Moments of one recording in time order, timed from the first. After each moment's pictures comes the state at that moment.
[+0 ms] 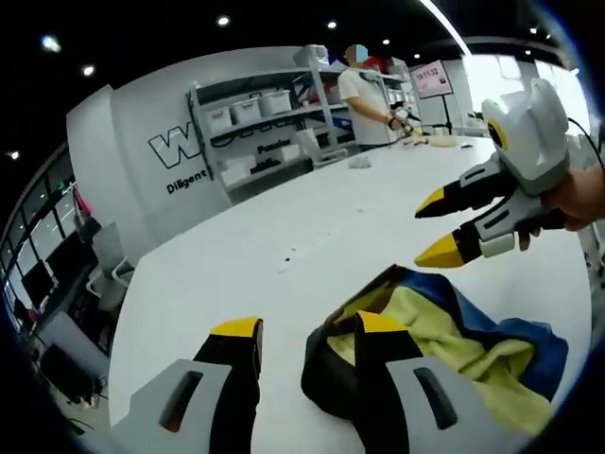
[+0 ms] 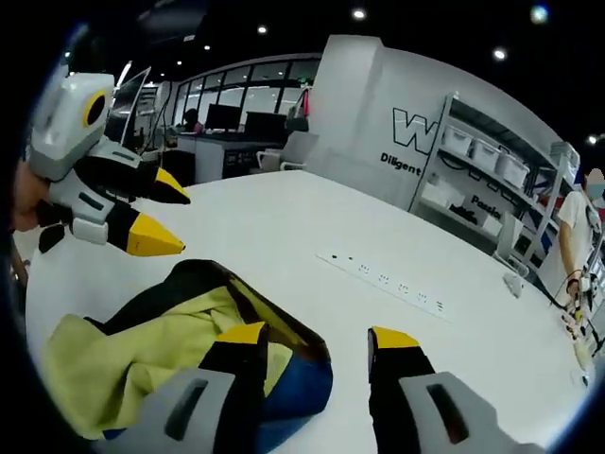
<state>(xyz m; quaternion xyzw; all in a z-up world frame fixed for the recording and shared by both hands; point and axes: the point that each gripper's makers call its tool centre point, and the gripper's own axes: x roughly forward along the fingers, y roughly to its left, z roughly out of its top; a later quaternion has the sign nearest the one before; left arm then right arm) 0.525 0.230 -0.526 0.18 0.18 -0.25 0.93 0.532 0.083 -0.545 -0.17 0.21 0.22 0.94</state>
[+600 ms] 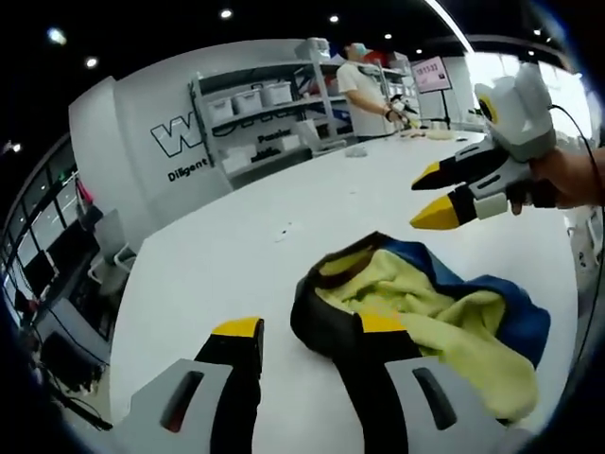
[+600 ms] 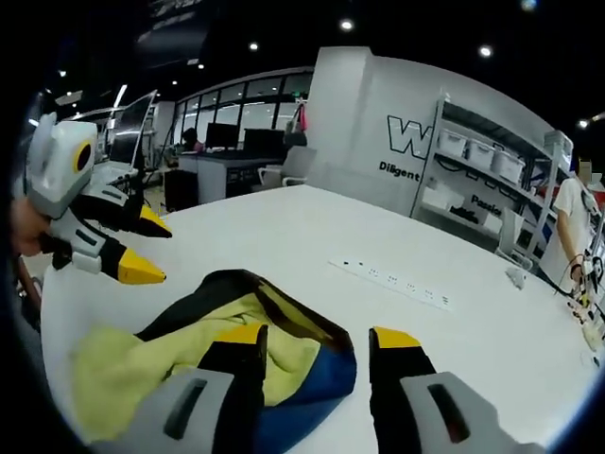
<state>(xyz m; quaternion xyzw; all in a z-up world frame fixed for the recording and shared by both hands) 0.474 0.262 -0.545 0.18 0.21 -0.25 0.93 0.498 0.093 -0.533 -0.14 0.18 0.22 0.95</state>
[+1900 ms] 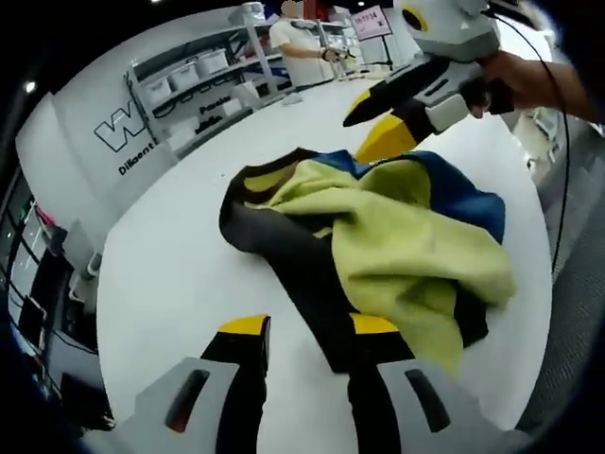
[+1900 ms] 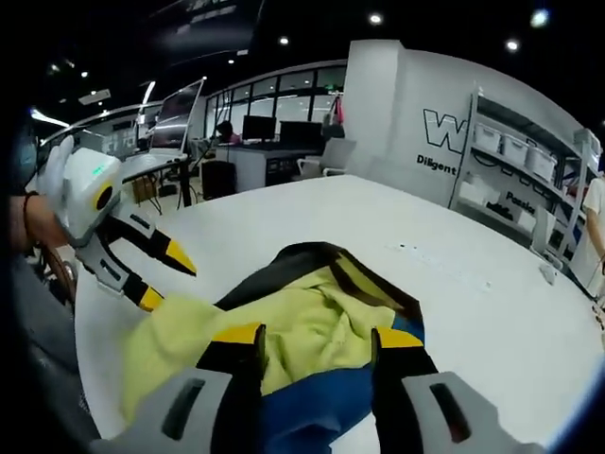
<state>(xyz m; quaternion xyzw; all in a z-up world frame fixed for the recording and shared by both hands) 0.393 0.271 -0.612 0.28 0.29 -0.34 0.85 0.434 0.138 -0.567 -0.14 0.22 0.31 0.91</state>
